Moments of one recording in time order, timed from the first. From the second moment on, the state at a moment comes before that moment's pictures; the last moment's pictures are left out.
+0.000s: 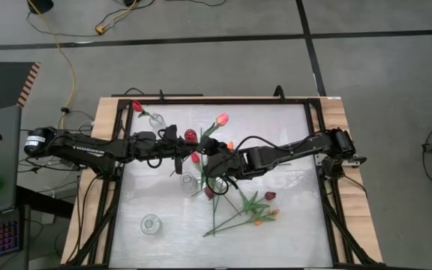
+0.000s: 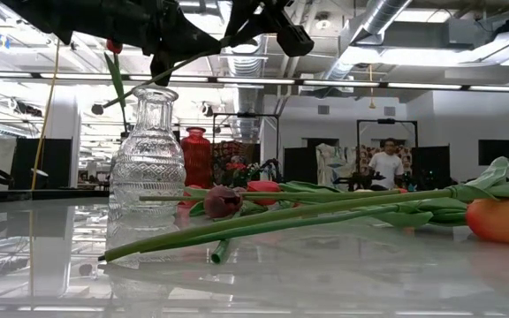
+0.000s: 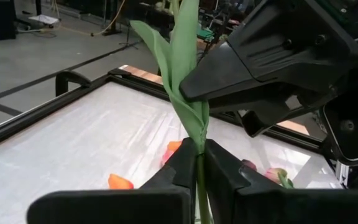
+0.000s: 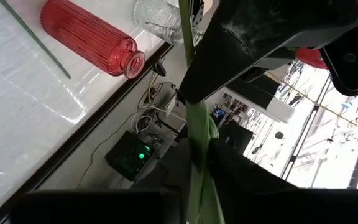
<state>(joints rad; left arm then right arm) 0.04 1.11 0.56 0.44 -0.16 -0.30 0.19 1.87 1.63 -0.36 0.94 -1.50</state>
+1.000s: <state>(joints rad) 0.04 1.11 0.56 0.79 -0.35 0.02 0.25 1.70 1.63 -0.52 0.99 -0.85</state>
